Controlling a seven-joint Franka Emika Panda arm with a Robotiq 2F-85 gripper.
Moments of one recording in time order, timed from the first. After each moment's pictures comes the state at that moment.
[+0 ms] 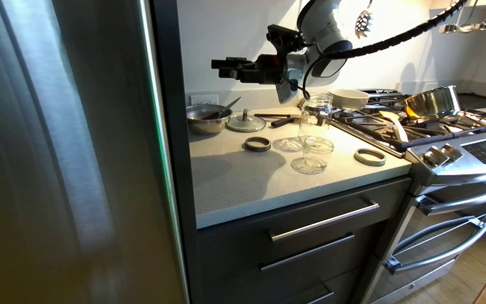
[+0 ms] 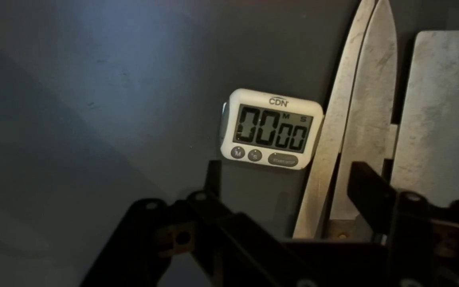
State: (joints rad) arm -0.13 0.67 -0.03 -1.72 1.62 1.54 0.59
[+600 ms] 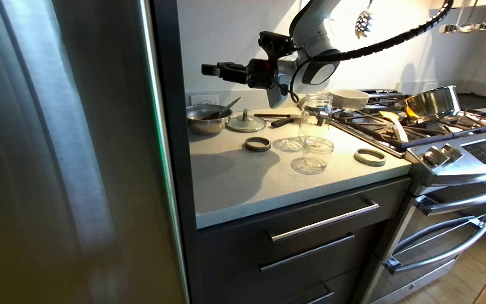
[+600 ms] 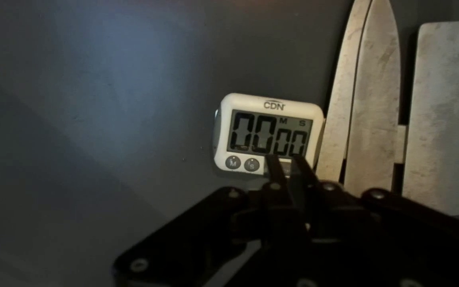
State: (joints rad) arm -0.12 0.73 0.00 -1.67 1.66 1.53 0.63
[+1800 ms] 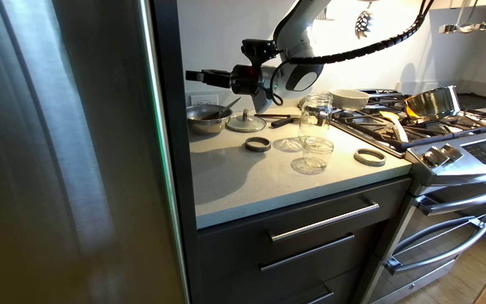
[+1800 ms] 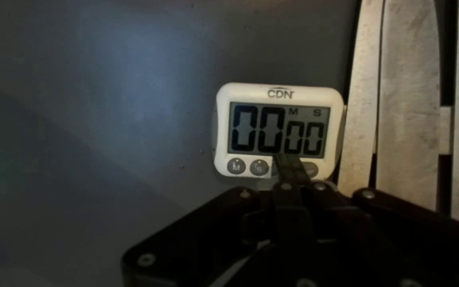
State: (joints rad) arm -0.08 0.82 0.02 -1.56 1.66 1.53 0.74
